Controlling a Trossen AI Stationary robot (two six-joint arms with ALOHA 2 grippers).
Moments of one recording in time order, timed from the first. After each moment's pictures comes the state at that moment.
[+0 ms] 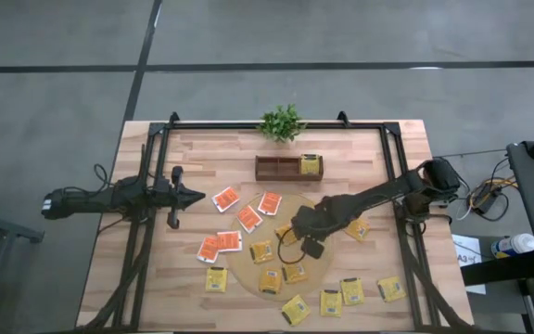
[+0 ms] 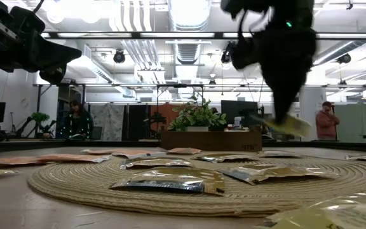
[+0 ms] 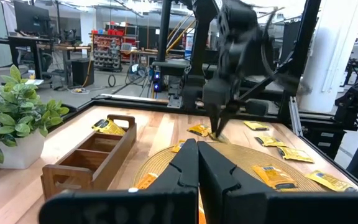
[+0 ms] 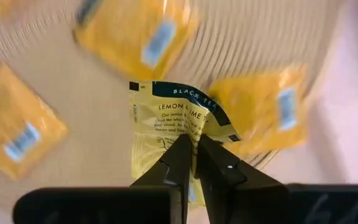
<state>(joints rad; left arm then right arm) 0.00 0.03 0.01 0.03 -0.05 -0.09 0.23 1.75 1.22 -0.89 0.11 0.73</state>
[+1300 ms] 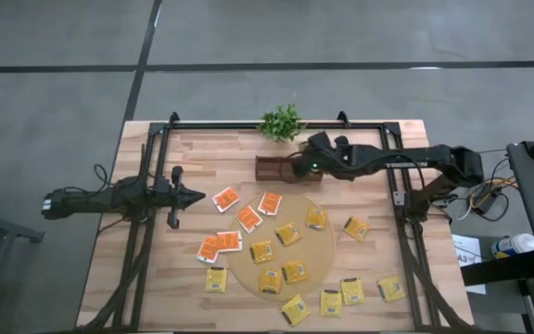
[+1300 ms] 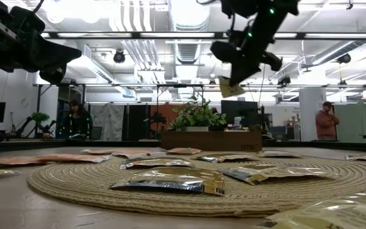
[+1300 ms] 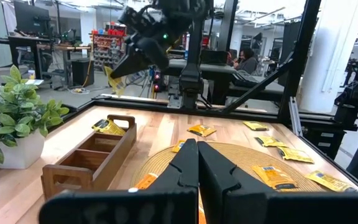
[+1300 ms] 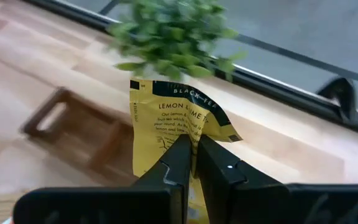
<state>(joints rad) 0.00 0.03 0.01 0.03 -0.05 -0.09 -0.17 1.50 1.11 -0.57 0.66 0.76</state>
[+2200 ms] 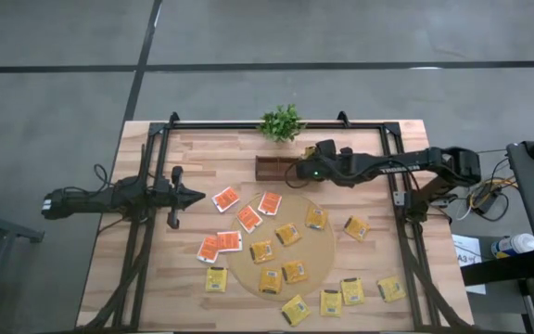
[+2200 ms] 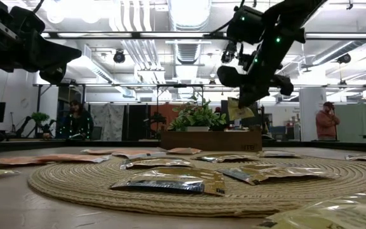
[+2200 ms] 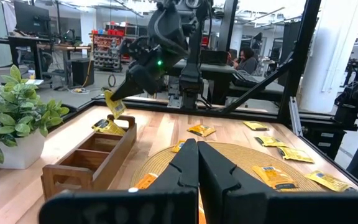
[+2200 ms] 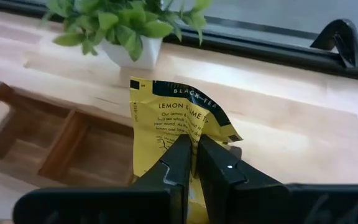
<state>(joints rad) 0.00 0.03 0.01 0.03 -0.05 -0.09 -0.19 1.53 0.92 -0.40 0.70 0.94</state>
